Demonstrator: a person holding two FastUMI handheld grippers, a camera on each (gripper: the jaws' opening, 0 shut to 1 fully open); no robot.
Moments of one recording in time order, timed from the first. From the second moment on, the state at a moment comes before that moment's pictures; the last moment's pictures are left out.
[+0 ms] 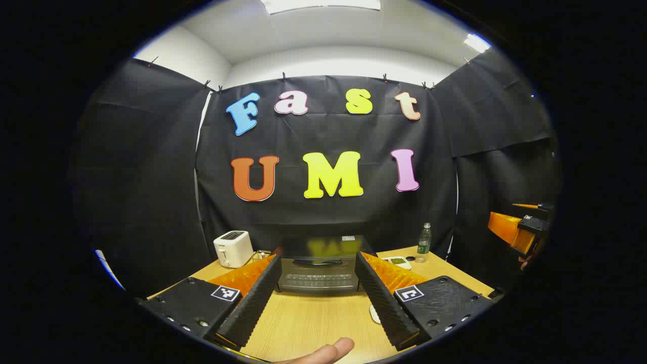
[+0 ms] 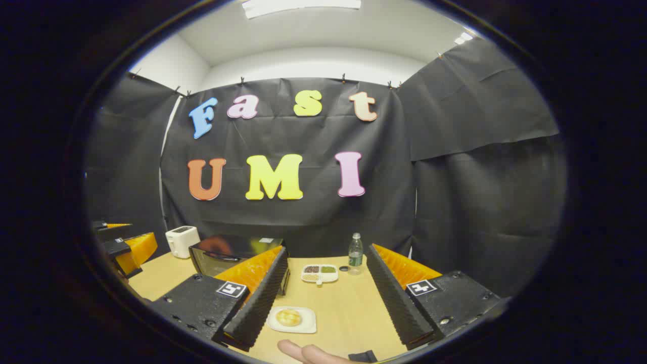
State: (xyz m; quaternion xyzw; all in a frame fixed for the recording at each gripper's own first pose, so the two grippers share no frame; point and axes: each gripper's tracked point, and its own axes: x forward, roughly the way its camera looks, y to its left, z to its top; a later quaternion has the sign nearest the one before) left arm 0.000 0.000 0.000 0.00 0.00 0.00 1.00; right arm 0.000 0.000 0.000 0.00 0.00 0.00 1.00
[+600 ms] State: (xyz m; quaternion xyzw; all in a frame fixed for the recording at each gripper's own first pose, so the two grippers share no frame) left arm 0.005 0.007 -0.008 -0.02 0.01 -0.01 1.00; right arm -0.012 0.008 -0.001 0.00 -0.01 0.02 1.00
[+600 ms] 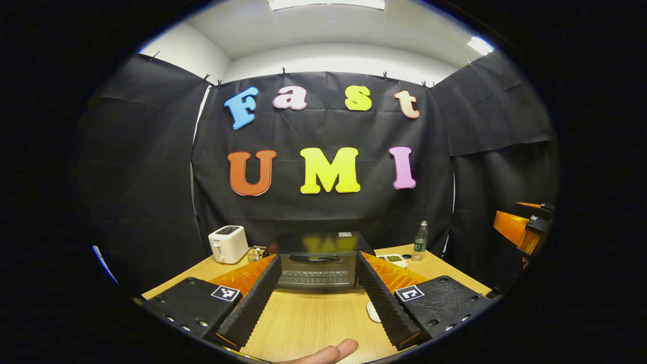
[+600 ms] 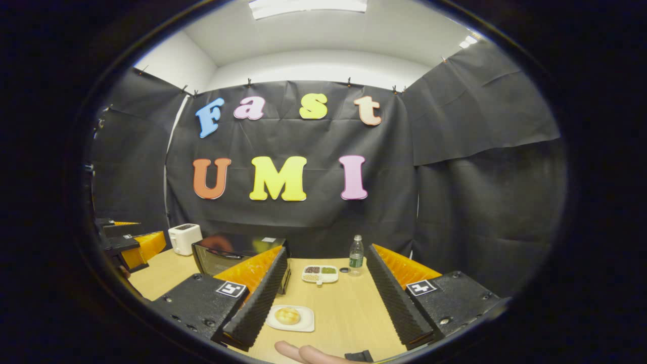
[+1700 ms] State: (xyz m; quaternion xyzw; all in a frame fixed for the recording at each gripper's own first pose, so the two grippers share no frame) left arm 0.248 0.012 -0.130 -0.03 0.14 -0.05 0.99; right arm -0.001 -0.007 -0.022 0.03 -0.02 0.06 1.00
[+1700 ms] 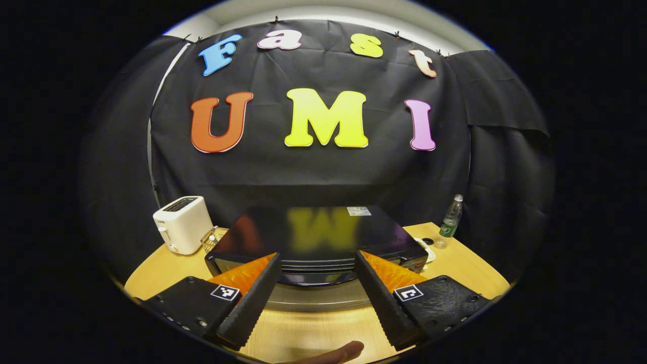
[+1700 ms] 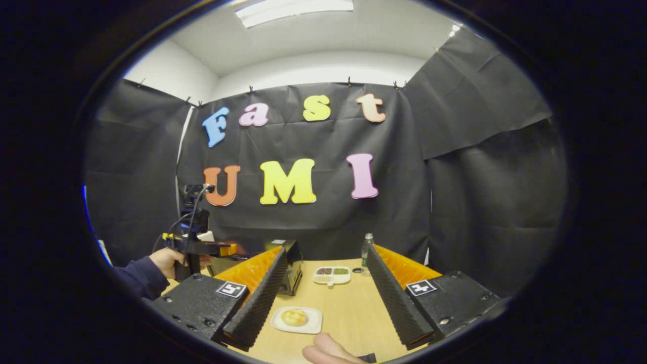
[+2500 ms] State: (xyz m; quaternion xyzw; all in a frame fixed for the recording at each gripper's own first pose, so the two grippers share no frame) left arm 0.231 0.006 -0.156 -0.01 0.19 -0.05 0.98; right arm -0.038 -0.008 -0.015 0.01 -0.05 0.06 1.00
